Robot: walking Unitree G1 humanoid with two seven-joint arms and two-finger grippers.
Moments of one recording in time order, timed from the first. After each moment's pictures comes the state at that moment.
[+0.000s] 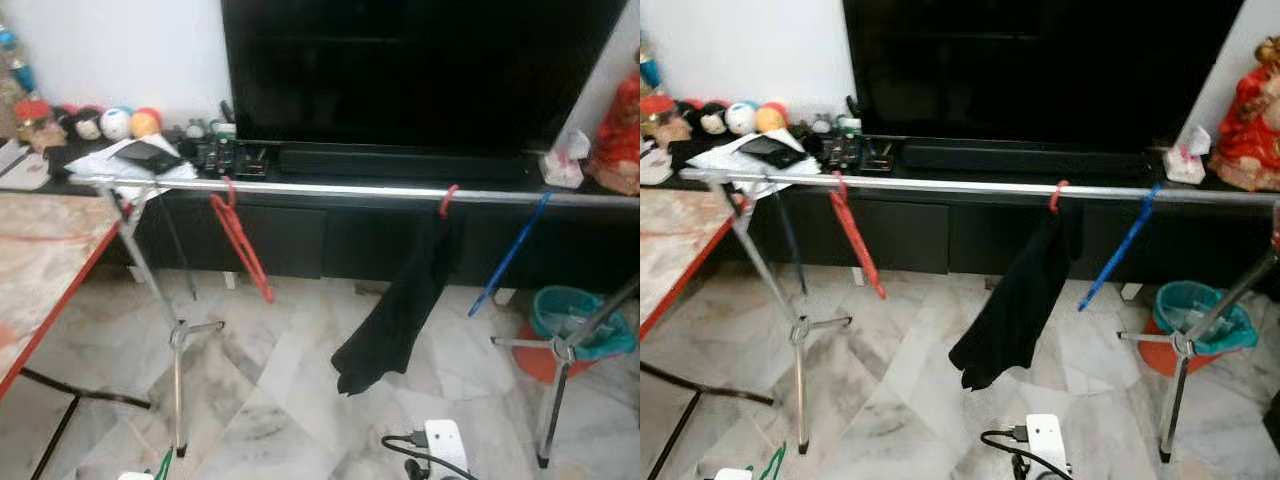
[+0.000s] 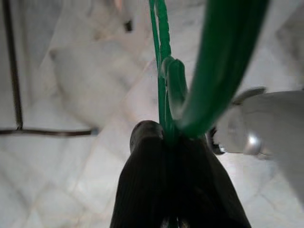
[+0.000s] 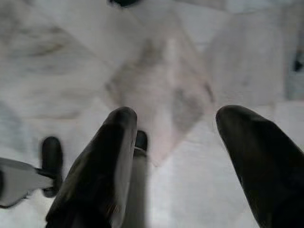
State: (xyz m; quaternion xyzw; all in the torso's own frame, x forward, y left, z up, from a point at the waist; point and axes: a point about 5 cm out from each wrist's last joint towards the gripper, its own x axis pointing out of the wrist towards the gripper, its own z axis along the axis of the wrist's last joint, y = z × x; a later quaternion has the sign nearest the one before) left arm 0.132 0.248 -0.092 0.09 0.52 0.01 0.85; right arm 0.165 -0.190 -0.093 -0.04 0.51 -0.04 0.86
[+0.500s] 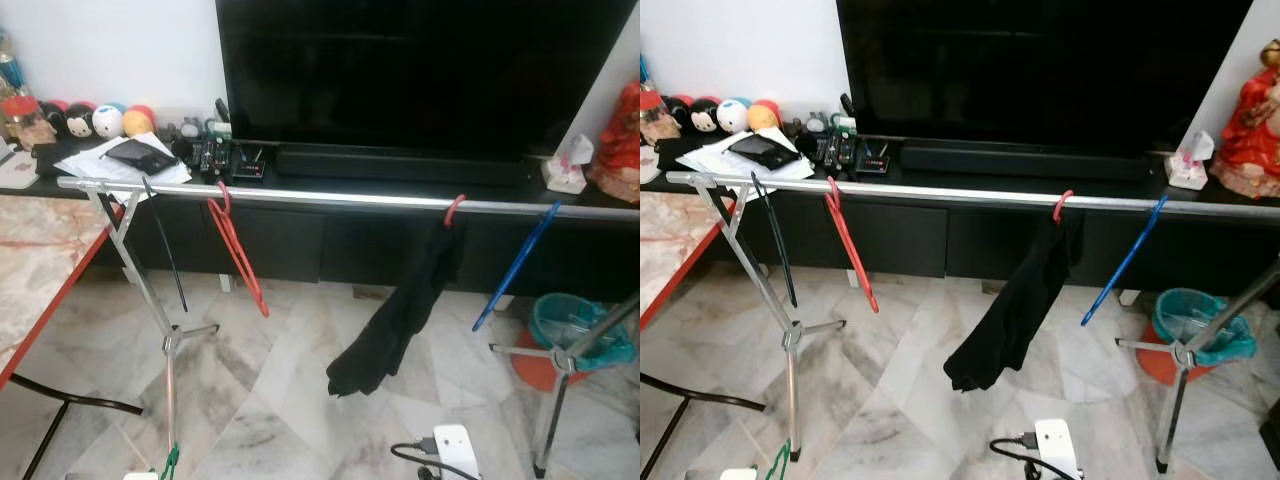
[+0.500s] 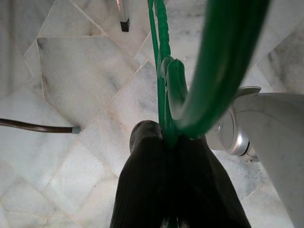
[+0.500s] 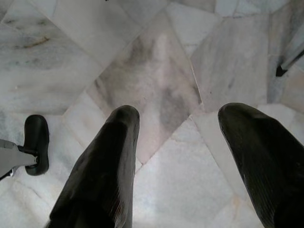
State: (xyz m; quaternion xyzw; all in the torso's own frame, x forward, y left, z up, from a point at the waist) left arm 0.126 0.254 -0.092 0.04 0.51 0.07 0.86; right arm 0.167 -0.189 -0.093 -0.06 0.51 -0.02 0.86
